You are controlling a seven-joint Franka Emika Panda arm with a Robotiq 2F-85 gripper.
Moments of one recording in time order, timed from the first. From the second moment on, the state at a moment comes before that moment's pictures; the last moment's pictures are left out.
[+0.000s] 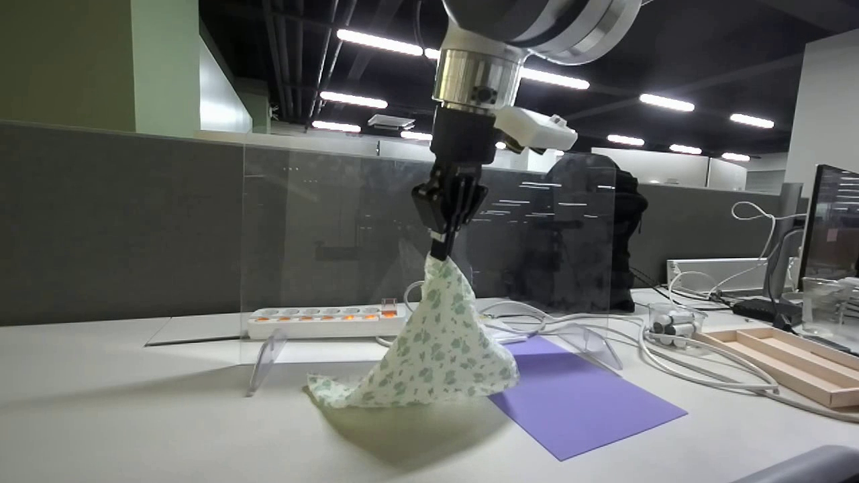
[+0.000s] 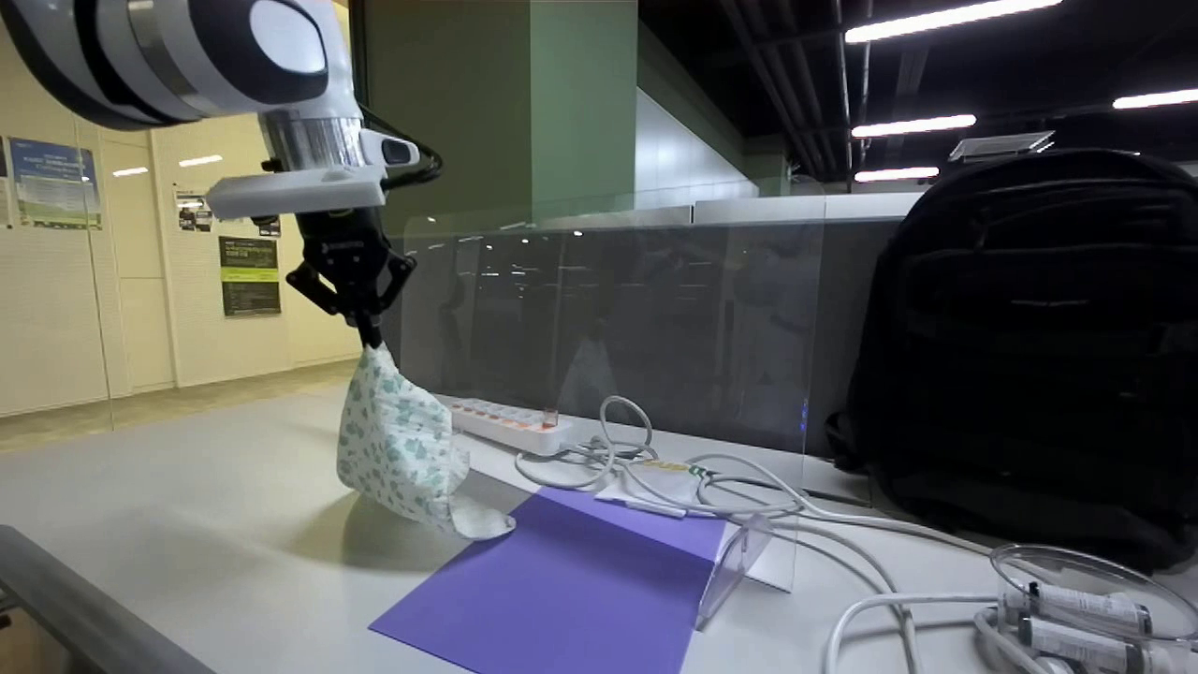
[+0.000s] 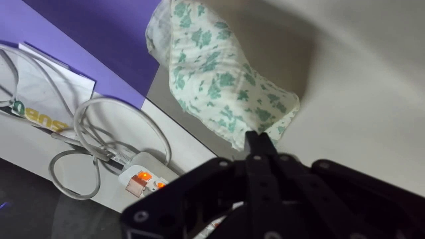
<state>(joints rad) 0.15 -0.21 0.16 -2.68 -0.02 2.77 -0.25</state>
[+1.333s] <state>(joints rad) 0.00 -0.50 0.26 -2.58 -0.04 2.96 0.17</state>
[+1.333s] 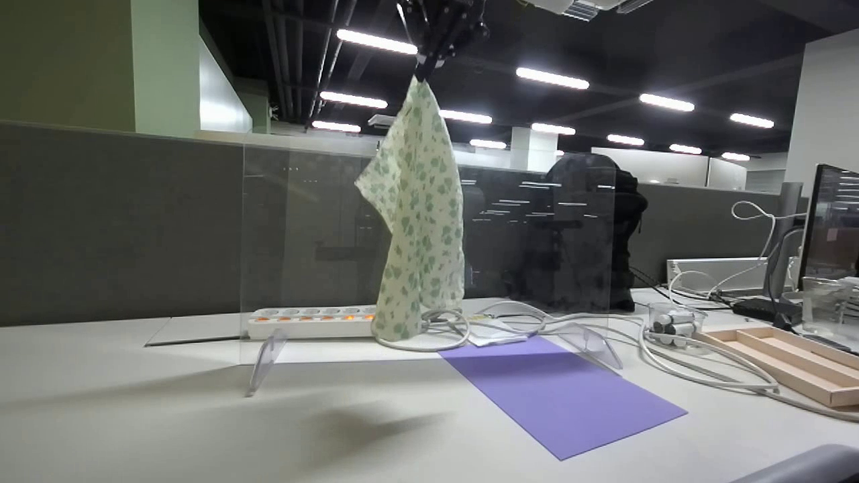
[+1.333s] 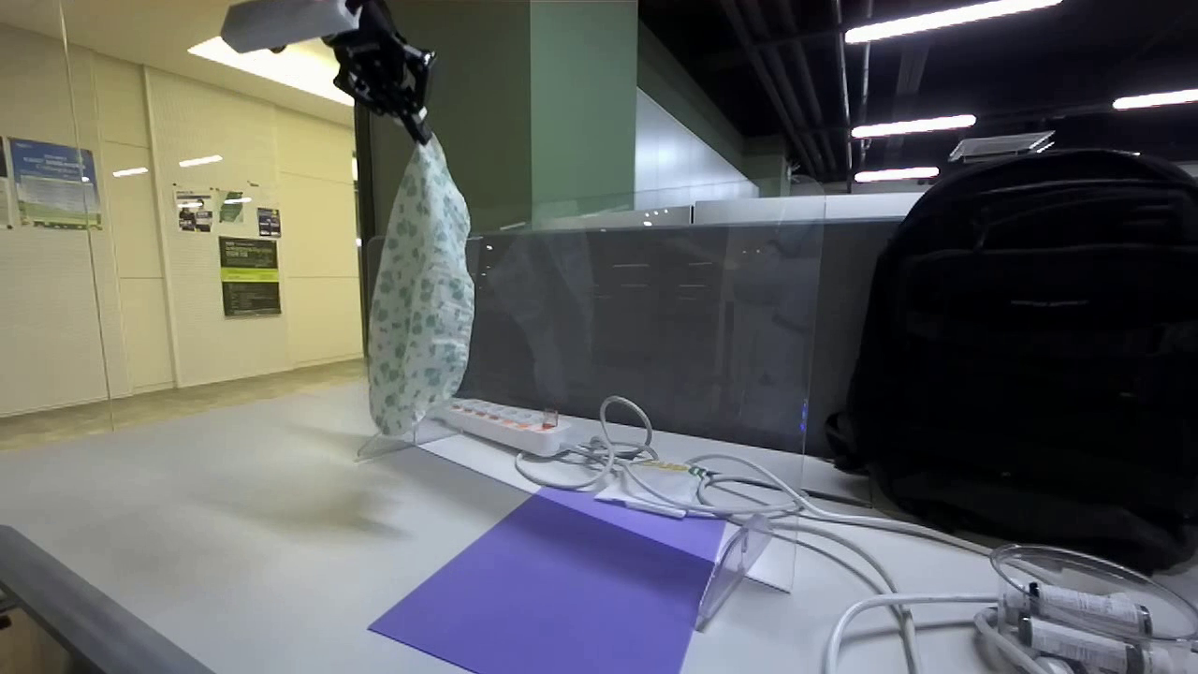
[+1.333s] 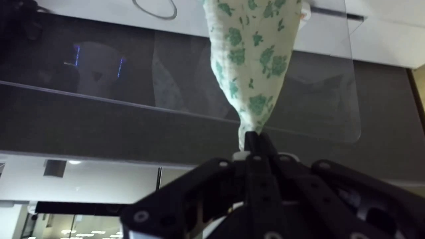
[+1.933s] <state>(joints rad) -0.30 -0.62 0.41 -2.44 -0.04 2.99 0.37</state>
